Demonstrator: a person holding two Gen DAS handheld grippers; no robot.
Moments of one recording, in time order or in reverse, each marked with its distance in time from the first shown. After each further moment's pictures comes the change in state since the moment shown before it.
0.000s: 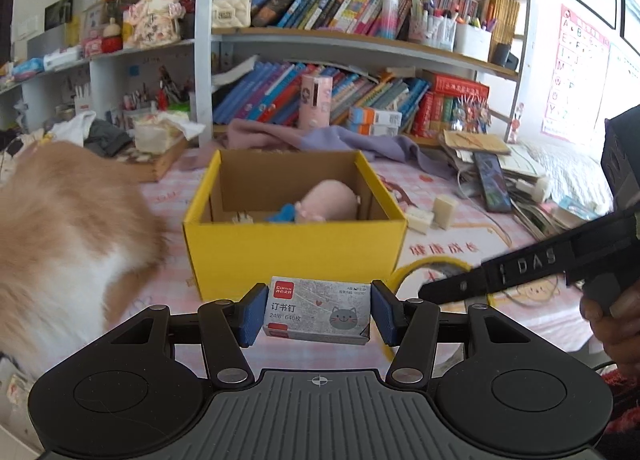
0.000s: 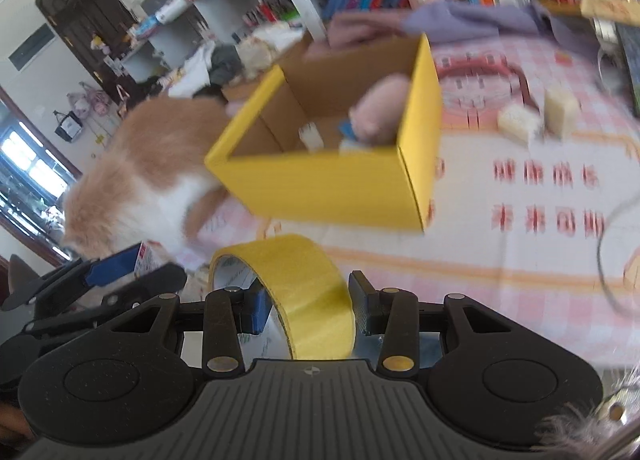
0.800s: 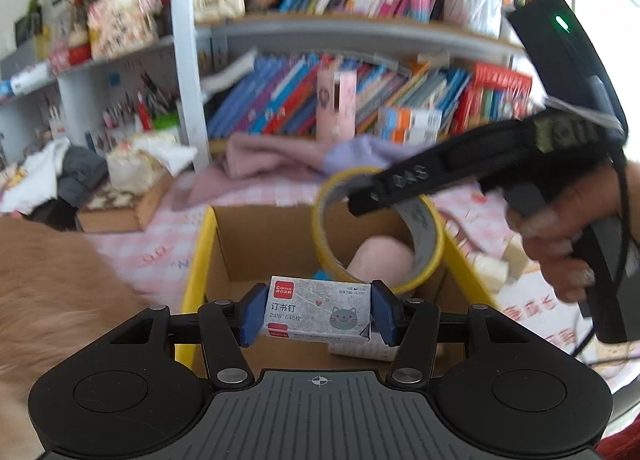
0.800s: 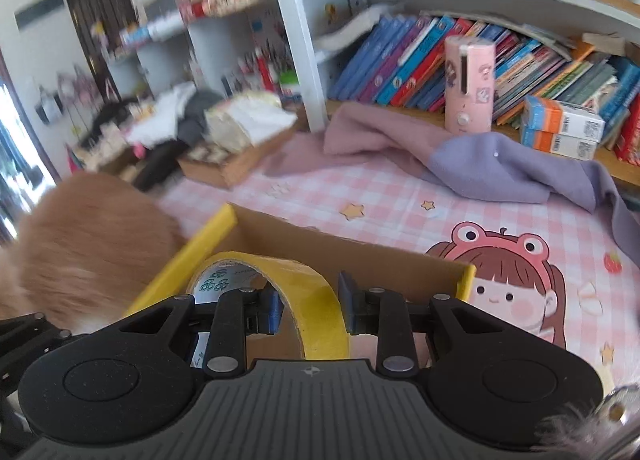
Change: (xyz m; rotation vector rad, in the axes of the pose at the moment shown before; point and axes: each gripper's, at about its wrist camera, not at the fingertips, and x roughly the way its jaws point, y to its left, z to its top) left arm 0.163 0.030 0.087 0.058 0.096 0.038; right arm 0.155 -0.014 0.196 -0.251 -0.084 -0.111
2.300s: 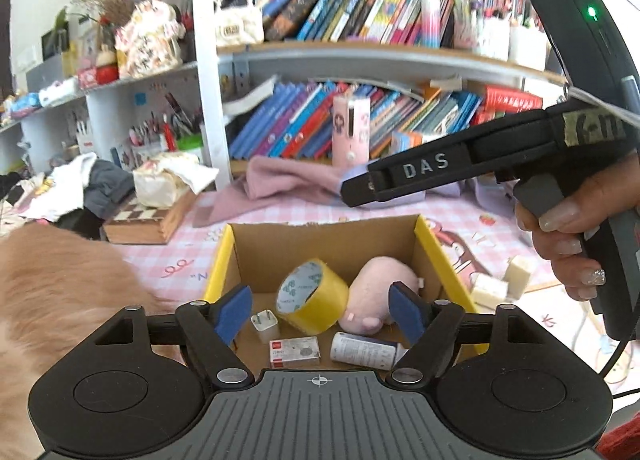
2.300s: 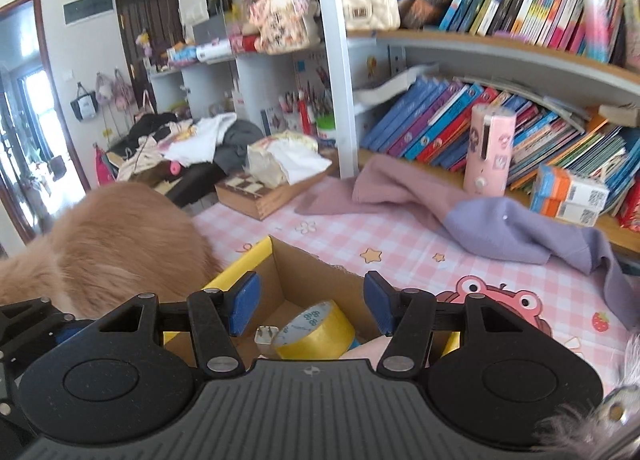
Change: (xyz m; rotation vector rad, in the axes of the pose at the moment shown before) left arm -0.055 -0.022 -0.004 -0.031 -0.113 0.074; right arm -0.073 0.021 -0.007 -0.123 -0.154 0.057
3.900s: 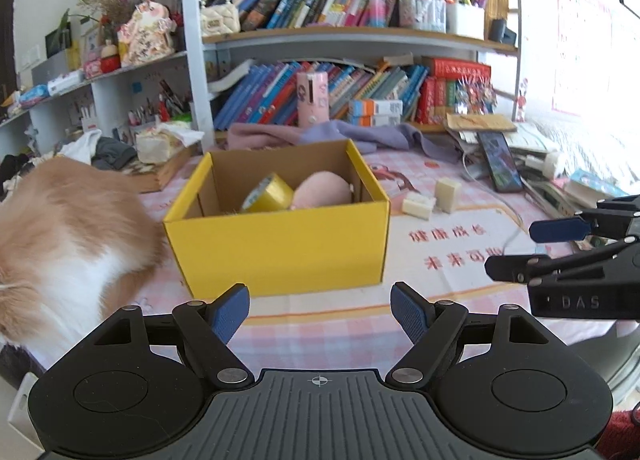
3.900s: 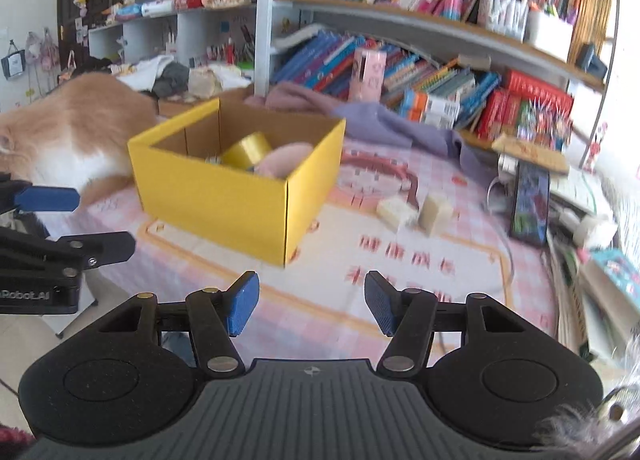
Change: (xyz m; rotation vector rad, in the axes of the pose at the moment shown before) left arm -0.103 -0.057 -0.111 0.049 0.038 -0.027; right arm -0.169 0.064 -0.205 0.000 0.072 -0.342
